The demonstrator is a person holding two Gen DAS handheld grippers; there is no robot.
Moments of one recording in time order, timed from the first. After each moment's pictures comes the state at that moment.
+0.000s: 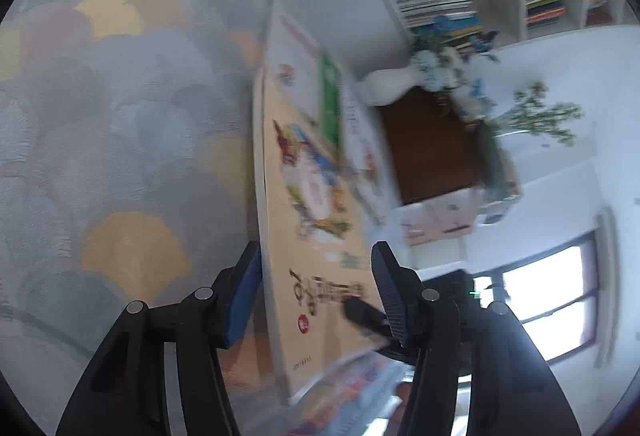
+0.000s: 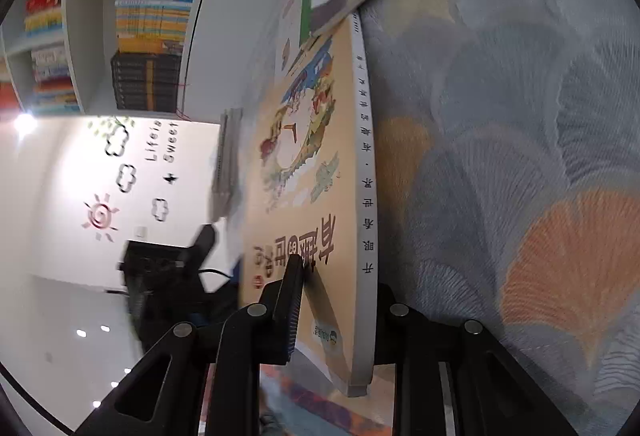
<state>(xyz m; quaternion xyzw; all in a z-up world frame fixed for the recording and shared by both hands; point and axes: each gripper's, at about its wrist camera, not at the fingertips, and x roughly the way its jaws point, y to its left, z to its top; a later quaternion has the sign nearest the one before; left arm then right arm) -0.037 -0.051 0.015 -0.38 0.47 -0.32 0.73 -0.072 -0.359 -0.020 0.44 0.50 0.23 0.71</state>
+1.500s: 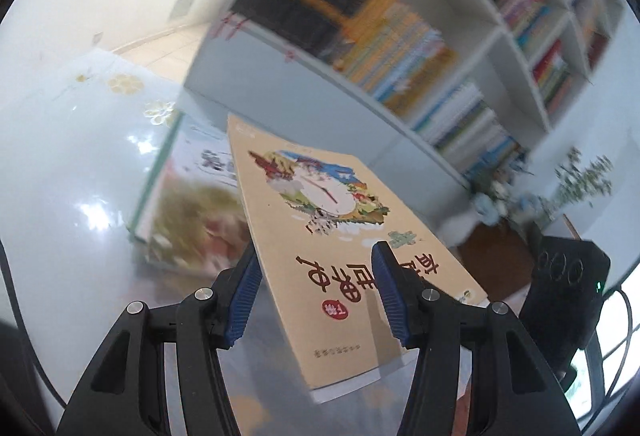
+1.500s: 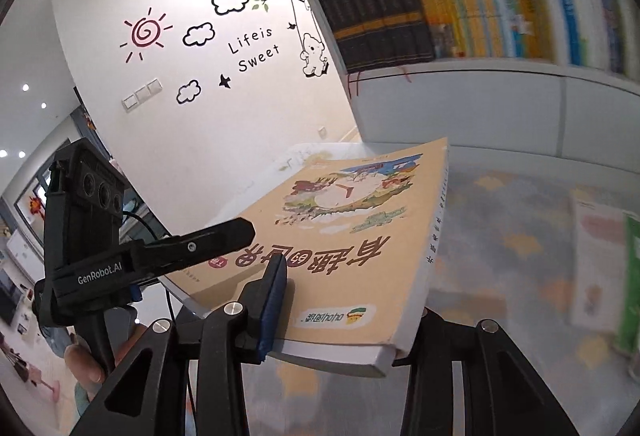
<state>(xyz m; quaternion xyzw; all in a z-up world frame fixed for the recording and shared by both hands) 0.022 0.194 0.140 -0.28 0.34 -0.14 0.89 0.036 -0.039 0.165 0.07 0.34 0.35 0.87</state>
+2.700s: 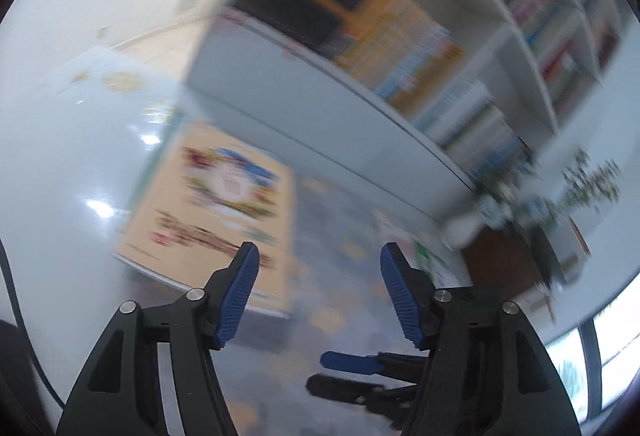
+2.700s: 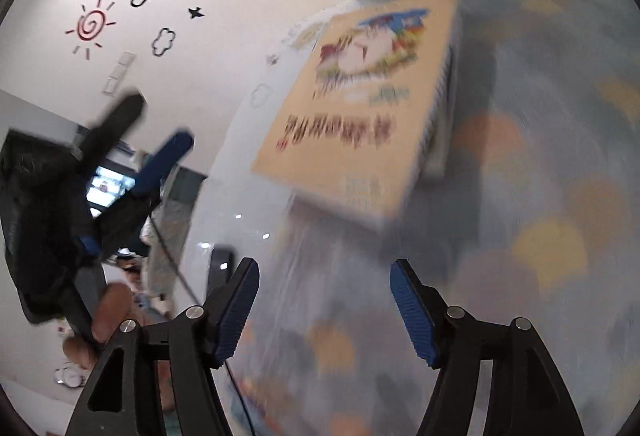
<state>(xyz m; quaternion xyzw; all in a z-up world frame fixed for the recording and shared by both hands) 0.013 0.154 0.165 -0.26 0.34 -0.15 0.89 0.093 -0.016 0.077 0.16 0.57 0.39 0.71</state>
